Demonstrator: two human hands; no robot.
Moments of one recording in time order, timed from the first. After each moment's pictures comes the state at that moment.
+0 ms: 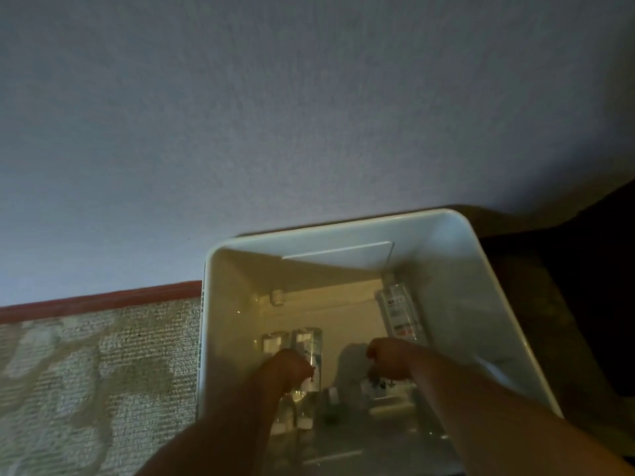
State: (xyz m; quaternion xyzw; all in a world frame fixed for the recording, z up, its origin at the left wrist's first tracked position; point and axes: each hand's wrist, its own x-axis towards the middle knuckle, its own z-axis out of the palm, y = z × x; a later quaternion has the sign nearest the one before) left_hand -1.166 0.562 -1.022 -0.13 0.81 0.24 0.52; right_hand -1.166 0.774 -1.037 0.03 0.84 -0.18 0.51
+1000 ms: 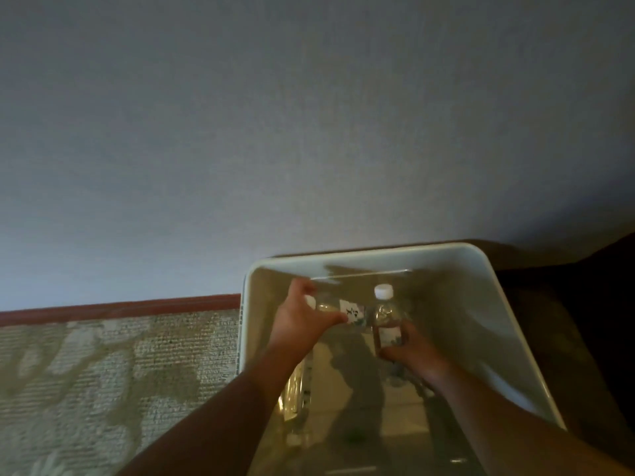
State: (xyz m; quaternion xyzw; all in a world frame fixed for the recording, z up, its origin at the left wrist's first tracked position) left_hand -1.214 0.540 -0.957 -0.16 0.83 0.51 0.14; right_hand -1.179 0.778 -1.017 0.20 0.75 -0.55 0.30
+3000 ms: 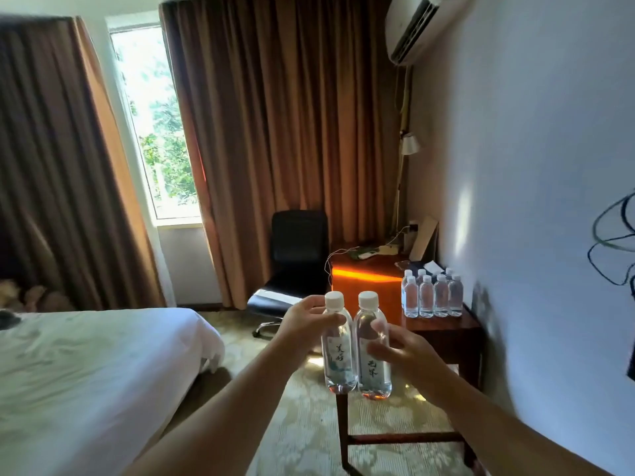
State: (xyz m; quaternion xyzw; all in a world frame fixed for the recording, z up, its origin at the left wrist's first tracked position) left_hand -0.666 -0.531 -0.057 -0.52 0.52 0.47 -0.49; right_hand -0.893 -0.531 -0.111 -0.67 0.39 -0.41 0.48
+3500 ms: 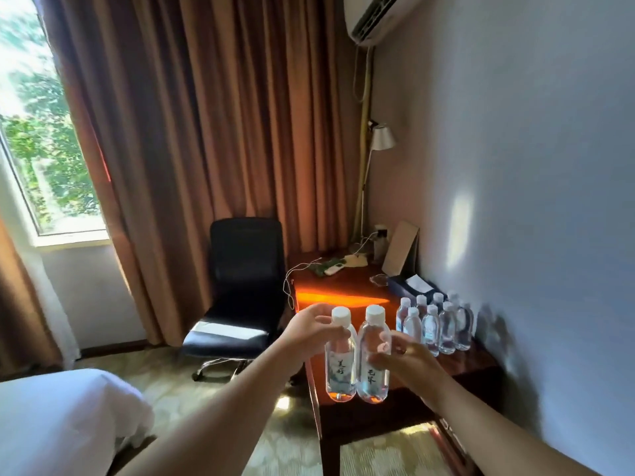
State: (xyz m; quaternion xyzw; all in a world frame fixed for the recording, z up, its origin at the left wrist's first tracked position) left_hand -0.618 -0.891 -0.074 -0.48 0.63 0.49 -0.36; right_hand -0.838 -0.845 -0.137 -0.60 0.52 -0.44 0.43
